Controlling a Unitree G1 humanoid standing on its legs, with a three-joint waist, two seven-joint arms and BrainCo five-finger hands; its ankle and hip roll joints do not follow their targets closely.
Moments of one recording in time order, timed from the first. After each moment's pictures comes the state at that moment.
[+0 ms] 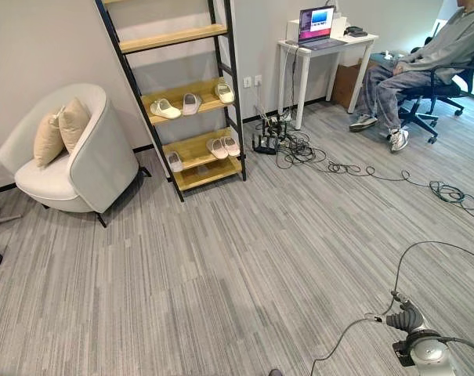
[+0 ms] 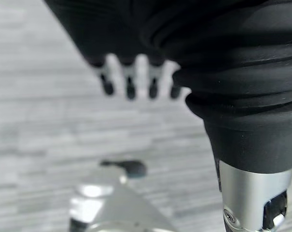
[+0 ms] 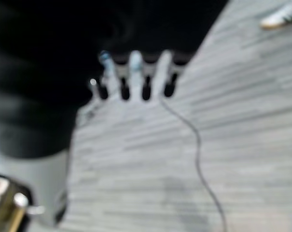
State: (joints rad) left arm 0.12 0.24 0.03 1.40 -0.30 -0.04 -0.15; right arm 0.14 -0.66 -0.07 0.73 -0.04 -0.03 0.01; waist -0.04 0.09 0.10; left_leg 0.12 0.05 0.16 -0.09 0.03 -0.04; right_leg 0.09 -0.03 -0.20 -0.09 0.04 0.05
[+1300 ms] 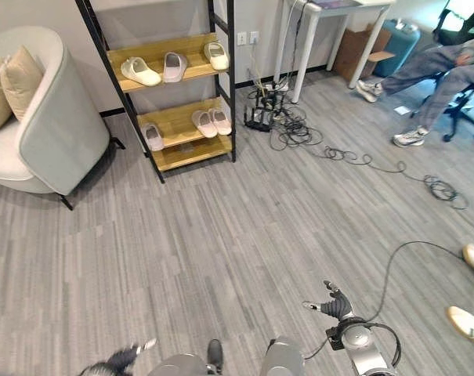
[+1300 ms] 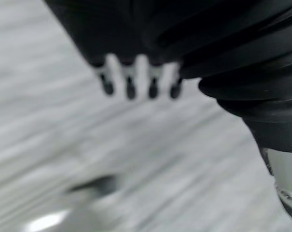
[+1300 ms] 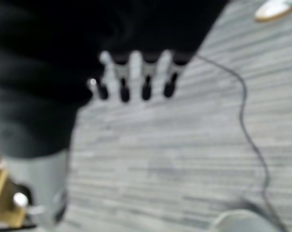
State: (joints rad) left arm -0.12 0.27 -0.18 1.20 -0.19 -0.08 -0.01; right arm 0.04 -0.47 0.12 0.68 -0.02 -0.02 -0.04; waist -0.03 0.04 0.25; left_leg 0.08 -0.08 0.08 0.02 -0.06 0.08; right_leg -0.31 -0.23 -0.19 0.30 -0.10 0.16
